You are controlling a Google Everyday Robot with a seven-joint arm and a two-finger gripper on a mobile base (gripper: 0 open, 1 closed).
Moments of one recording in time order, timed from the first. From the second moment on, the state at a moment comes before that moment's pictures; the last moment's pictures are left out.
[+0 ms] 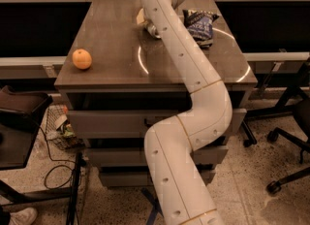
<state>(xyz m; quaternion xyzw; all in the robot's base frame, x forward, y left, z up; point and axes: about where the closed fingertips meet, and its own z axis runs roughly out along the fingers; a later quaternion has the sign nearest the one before) 0.931 -0.028 0.850 -0.07 0.90 0.03 0.43</state>
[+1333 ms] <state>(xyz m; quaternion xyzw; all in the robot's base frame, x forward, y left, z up) 0.931 -0.027 0.855 -0.07 0.90 0.02 0.43</state>
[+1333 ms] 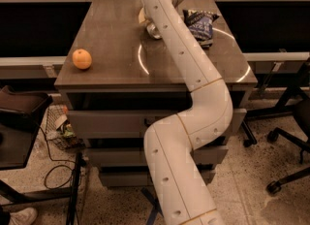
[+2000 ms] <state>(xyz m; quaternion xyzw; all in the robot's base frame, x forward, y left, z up) 0.924 -0.033 0.875 -0.08 0.90 0.02 0.43</state>
